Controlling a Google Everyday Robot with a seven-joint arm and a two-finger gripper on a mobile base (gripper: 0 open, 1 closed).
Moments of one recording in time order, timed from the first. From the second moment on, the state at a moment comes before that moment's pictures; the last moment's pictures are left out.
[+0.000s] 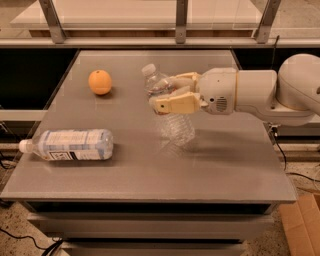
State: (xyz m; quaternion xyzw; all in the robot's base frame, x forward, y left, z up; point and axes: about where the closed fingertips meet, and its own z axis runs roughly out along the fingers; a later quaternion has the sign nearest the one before) arm 0.521 -0.011 0.943 -0.47 0.60 0.38 0.52
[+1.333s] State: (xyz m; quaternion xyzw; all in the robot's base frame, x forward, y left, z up) arm 0.524 0.001 0.970 -0.47 0.55 0.40 0.56
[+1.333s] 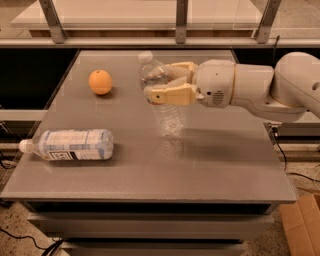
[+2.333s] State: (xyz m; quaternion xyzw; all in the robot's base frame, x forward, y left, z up) arm 0.524 0.007 0.968 -0.45 0.52 0.43 0.59
